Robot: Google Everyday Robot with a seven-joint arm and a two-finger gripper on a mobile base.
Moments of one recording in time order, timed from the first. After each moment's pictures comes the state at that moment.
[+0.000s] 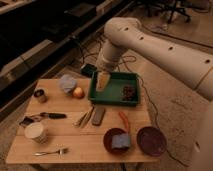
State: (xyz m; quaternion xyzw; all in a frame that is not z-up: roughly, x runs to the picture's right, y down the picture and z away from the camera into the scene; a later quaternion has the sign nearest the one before) arm -0.036 -0.065 0.670 -0.27 -0.19 0.03 0.94
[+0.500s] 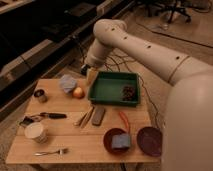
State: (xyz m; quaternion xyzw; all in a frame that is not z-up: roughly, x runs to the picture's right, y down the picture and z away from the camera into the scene) arm -0.101 -0.088 0.720 -0.27 -0.24 0.01 0.93
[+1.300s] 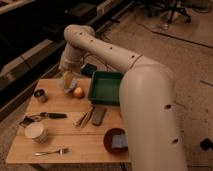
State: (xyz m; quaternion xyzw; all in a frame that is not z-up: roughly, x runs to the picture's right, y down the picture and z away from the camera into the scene) arm -0.232 -0.054 0.738 -0.31 -0.29 -0.08 0.90
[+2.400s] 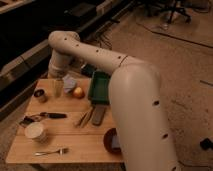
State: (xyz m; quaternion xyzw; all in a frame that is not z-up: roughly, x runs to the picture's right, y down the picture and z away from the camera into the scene) arm -0.266 -0.018 0.732 -0.35 -0.29 -0.12 0.88
